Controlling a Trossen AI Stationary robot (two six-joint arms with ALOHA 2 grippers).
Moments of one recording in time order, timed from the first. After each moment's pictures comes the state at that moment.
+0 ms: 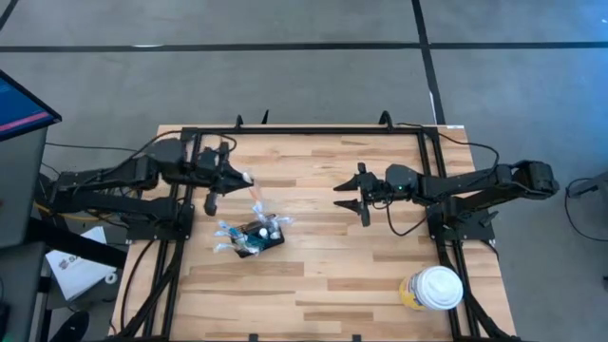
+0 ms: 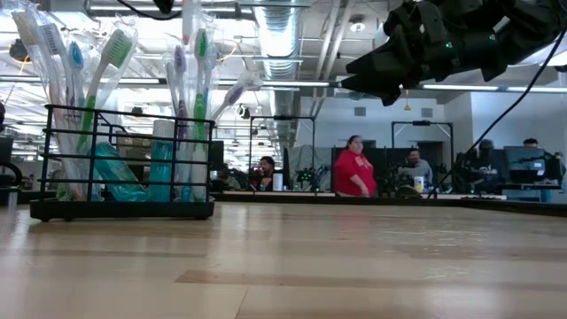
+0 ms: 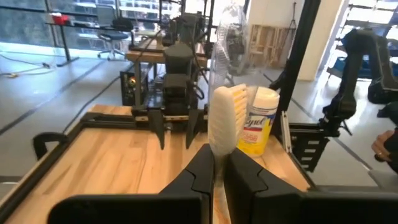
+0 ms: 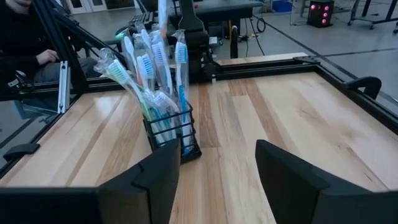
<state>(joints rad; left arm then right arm) 0.13 0.75 0.82 -0.17 0.19 -0.06 -0.09 1.20 0.46 0.53 -0.10 0.08</state>
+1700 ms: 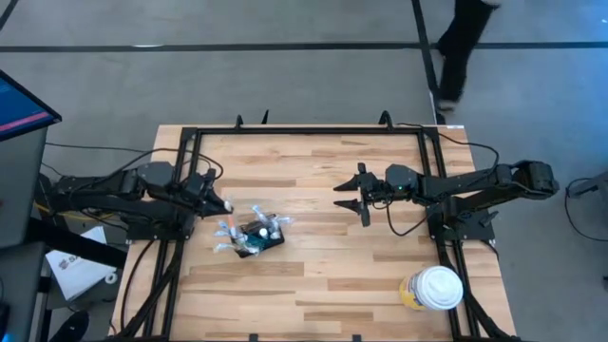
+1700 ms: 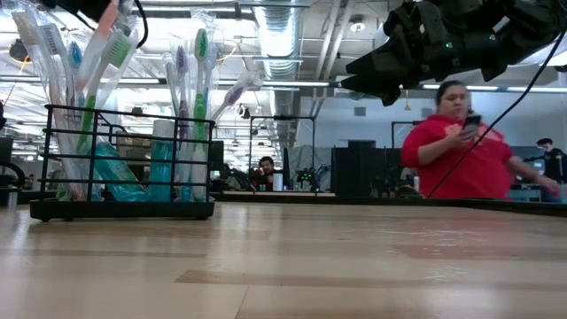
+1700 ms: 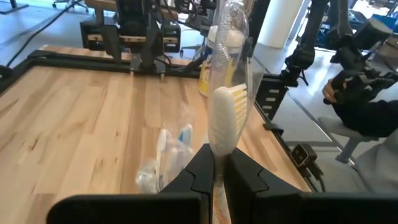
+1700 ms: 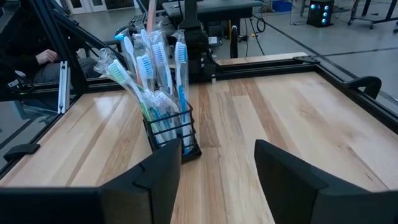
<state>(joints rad) -0.03 0.45 0.58 -0.38 0.16 -0.13 -0.09 1.20 0.46 0.53 -0.10 0.08</state>
